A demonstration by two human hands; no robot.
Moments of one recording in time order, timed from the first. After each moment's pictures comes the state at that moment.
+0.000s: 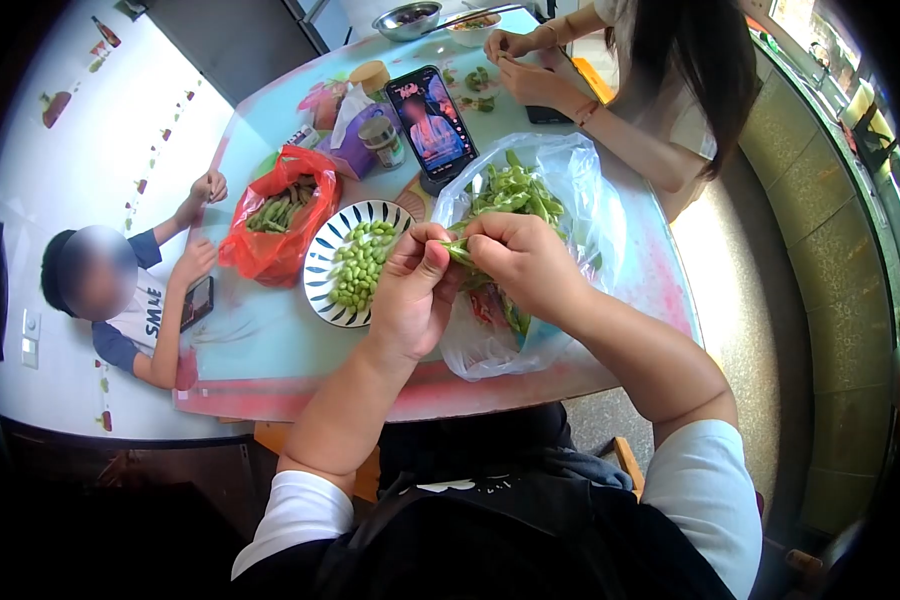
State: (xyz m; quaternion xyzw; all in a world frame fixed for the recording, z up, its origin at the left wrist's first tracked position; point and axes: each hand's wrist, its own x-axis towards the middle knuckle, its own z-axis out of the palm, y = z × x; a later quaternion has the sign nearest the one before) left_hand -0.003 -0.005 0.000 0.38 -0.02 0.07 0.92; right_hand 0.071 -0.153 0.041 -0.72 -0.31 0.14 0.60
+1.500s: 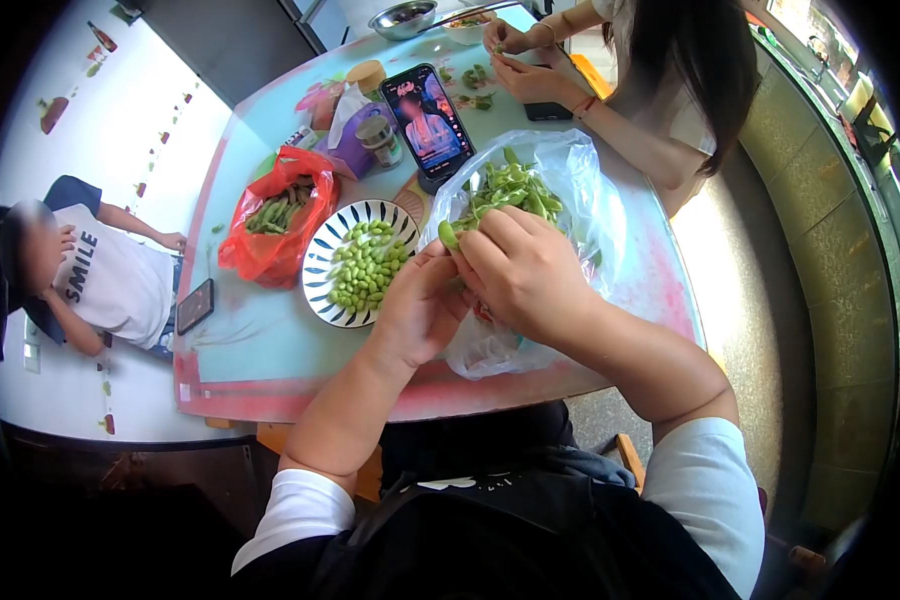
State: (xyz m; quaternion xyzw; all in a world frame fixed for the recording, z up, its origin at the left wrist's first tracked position) left_hand -0.005 -0.009 0.010 0.36 0.03 -0.05 0.93; right_hand 0.066 -0.152 0.041 -0.72 -0.52 -0.30 0.34
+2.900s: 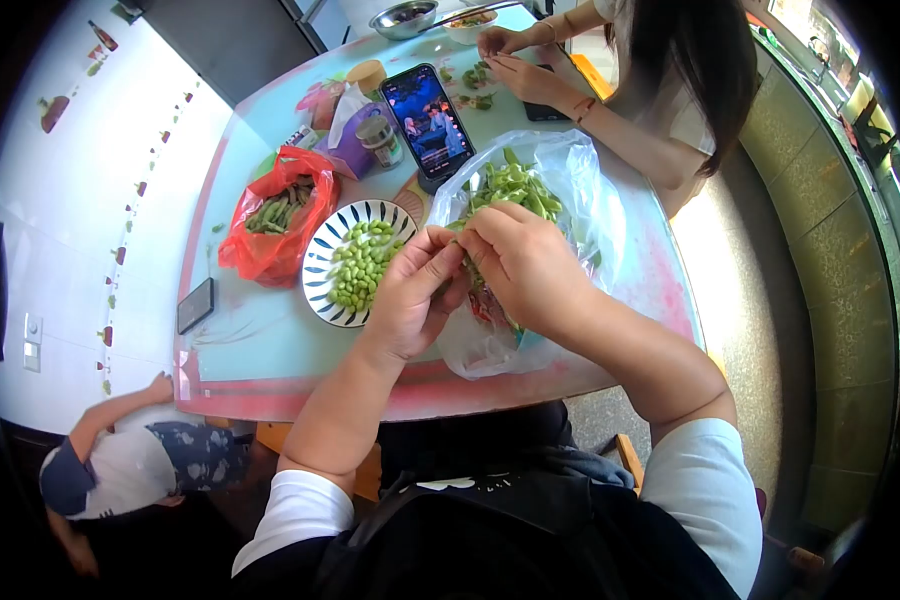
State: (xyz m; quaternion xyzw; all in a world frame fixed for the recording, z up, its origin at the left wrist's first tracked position) left_hand -0.003 -0.002 0.012 0.44 0.02 -0.03 0.90; right_hand 0.068 -0.159 0.047 -0.77 -0.44 -0.07 0.46
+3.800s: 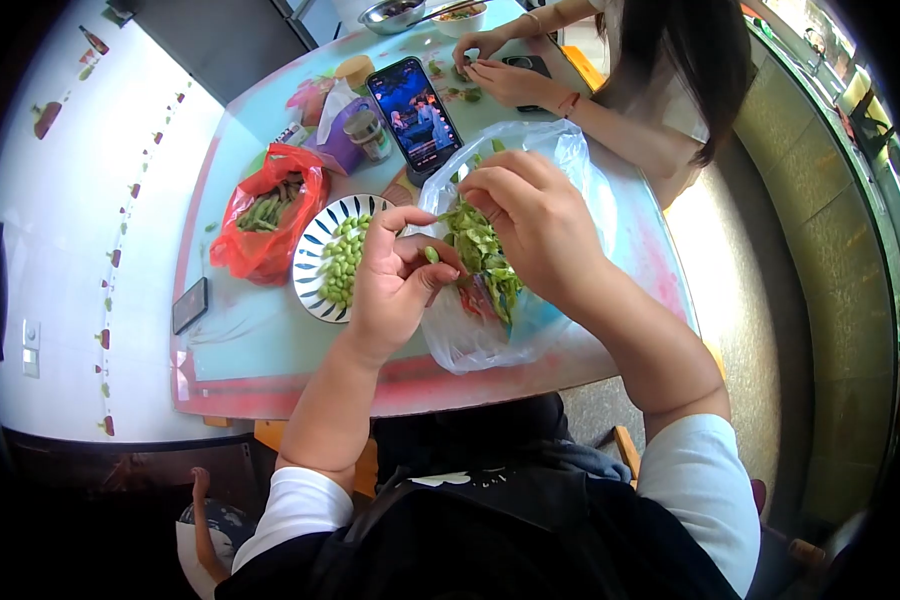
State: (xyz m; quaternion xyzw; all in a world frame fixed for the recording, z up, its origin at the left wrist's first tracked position) left_hand -0.010 -0.001 0.018 0.67 -0.10 0.12 0.73; right_hand 0.088 -0.165 0.055 -0.74 -0.44 -0.25 0.44
